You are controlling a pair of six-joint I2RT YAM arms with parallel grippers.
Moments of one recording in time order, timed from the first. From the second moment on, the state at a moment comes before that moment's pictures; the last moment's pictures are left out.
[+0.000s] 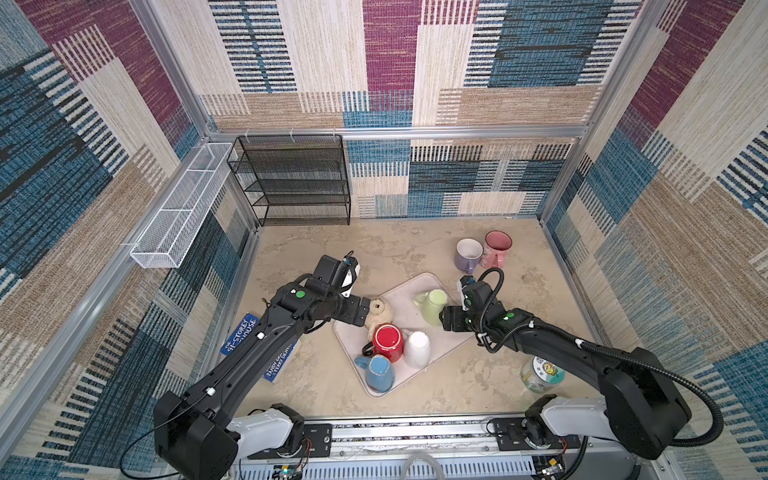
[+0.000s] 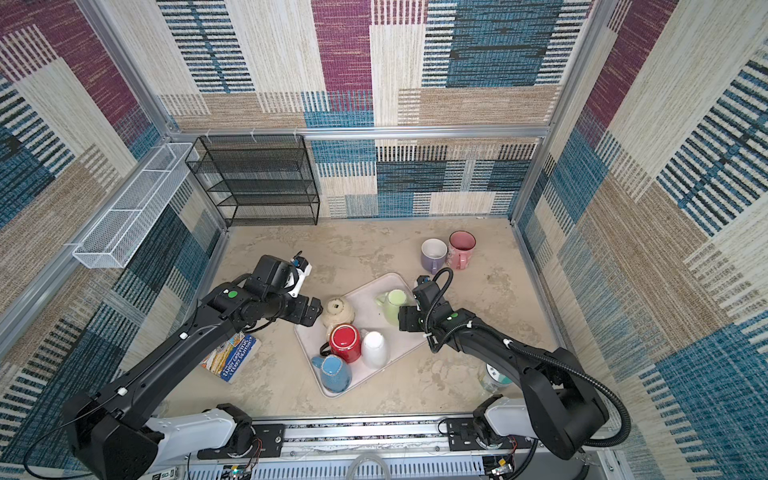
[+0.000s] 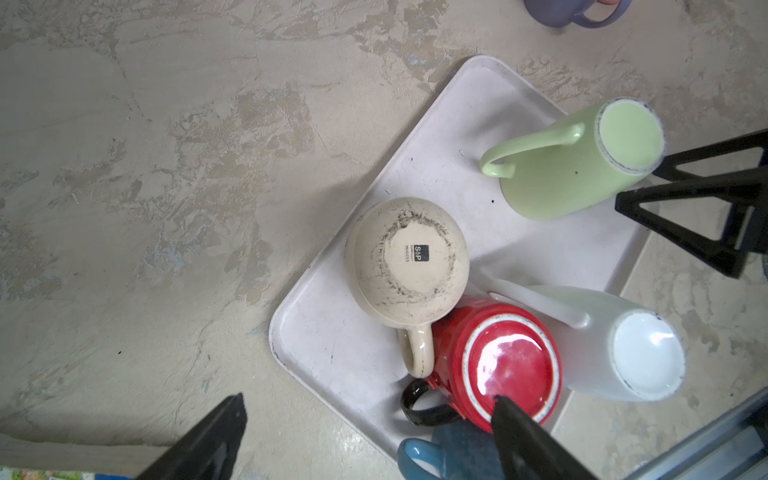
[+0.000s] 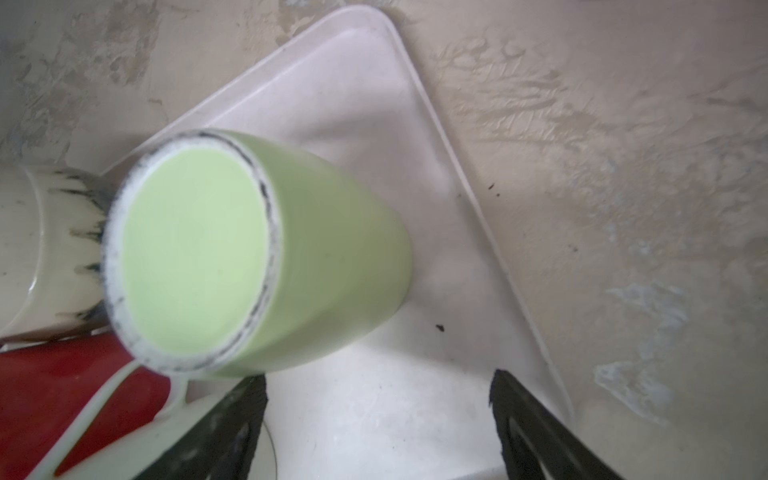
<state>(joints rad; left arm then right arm) -0.51 1.24 1.13 -0.89 0.01 -0.13 0.53 1.32 0.69 -0.27 0.04 0.47</state>
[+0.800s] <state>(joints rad) -0.53 1.62 1.44 -0.79 0.25 0.06 0.37 1.27 0.62 0.04 -0.02 0.45</state>
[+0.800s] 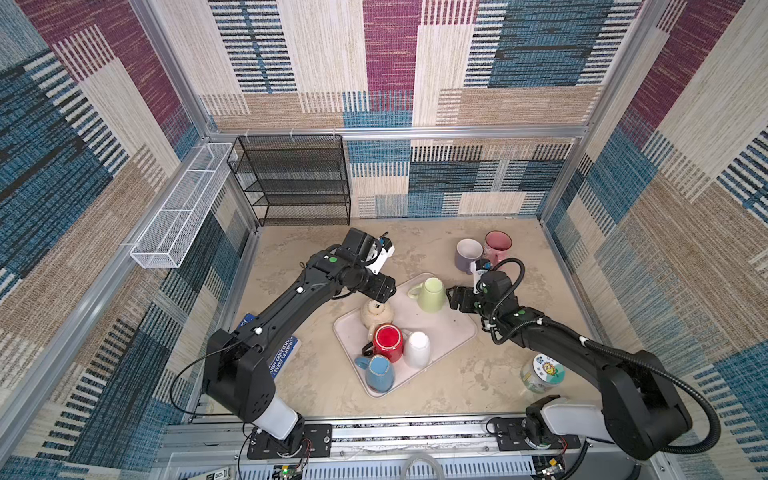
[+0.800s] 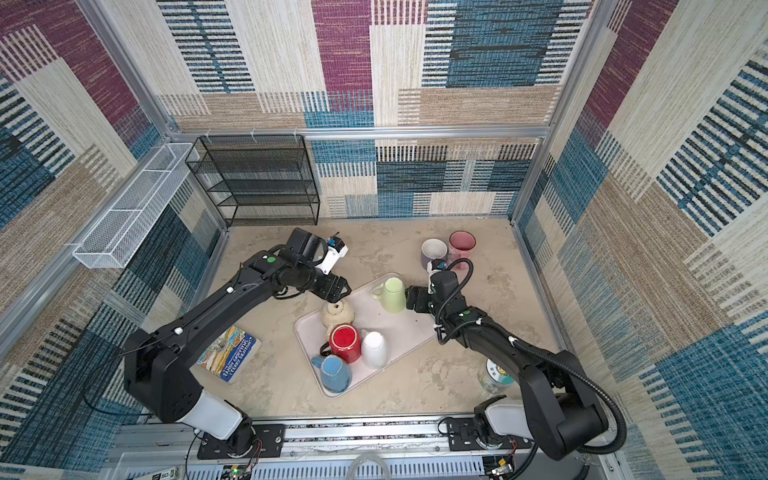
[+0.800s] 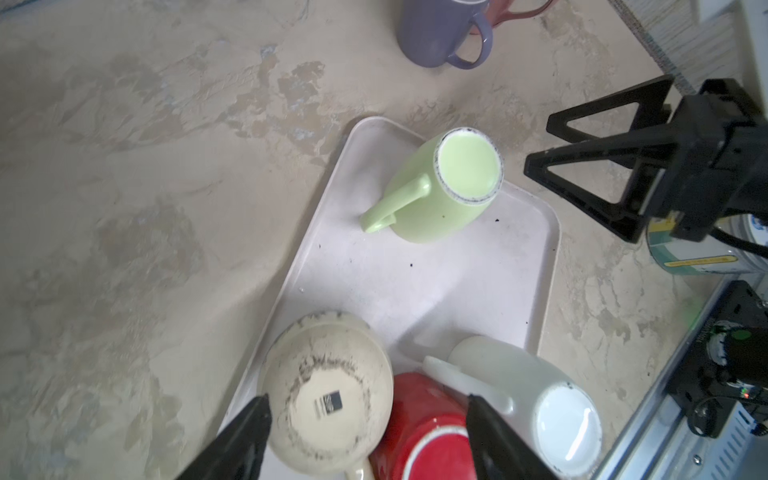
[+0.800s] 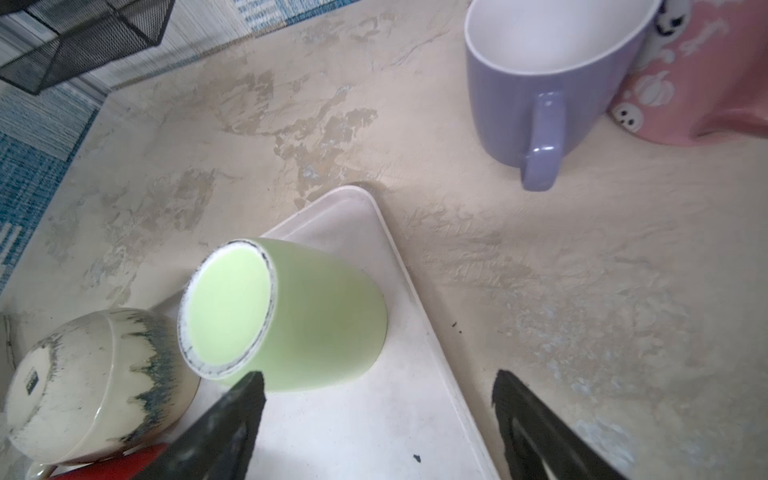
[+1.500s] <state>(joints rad) -0.52 2.07 1.81 -0.82 0.54 0.58 0.19 1.32 0.78 0.28 -0.18 0.48</state>
